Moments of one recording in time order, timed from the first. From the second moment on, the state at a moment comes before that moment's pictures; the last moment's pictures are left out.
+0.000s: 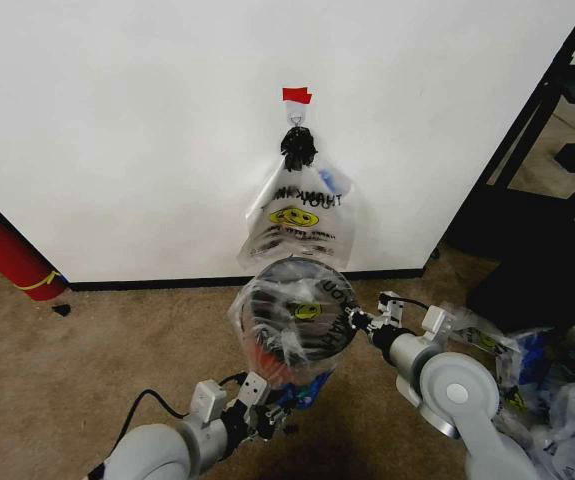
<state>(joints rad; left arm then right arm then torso) 1.39 -0.75 -0.07 -2.35 -0.77 0.63 -0.13 -1.23 1.26 0.38 2.14 1.21 -0.64 0.54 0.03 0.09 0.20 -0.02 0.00</state>
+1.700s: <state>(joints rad) 0.48 -0.70 0.31 -2.40 -1.63 0.74 -0.76 -1.32 1.32 0.34 2.15 0.73 -0.52 0.41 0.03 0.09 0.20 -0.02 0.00</state>
